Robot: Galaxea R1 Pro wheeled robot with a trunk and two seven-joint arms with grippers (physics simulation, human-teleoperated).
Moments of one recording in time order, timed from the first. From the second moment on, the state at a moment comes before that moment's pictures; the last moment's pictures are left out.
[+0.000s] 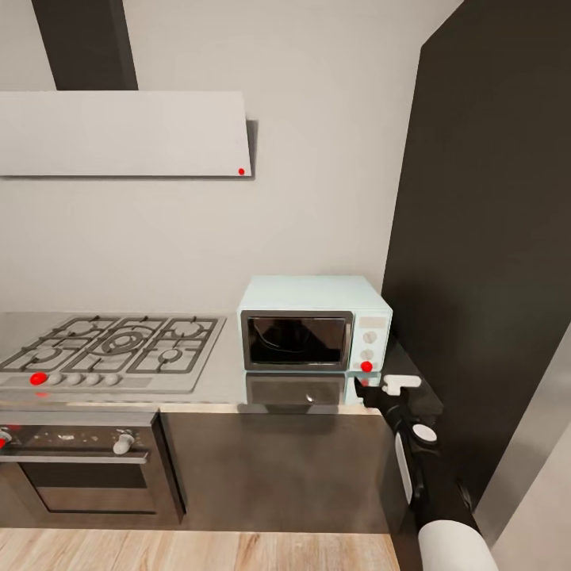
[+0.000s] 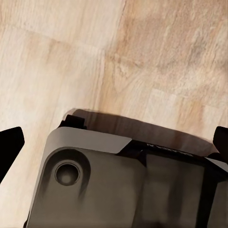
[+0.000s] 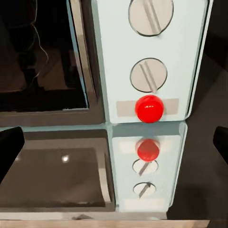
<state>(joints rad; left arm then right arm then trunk) -0.22 0.00 -0.24 0.00 0.54 -0.10 -0.07 -0.53 0.17 -0.40 -1.02 0.30 0.06 0.27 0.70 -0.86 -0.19</state>
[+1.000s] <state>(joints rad) -0.22 0.00 -0.24 0.00 0.54 -0.10 -0.07 -0.53 0.09 -0.44 -0.94 0.31 0.05 0.29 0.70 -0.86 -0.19</state>
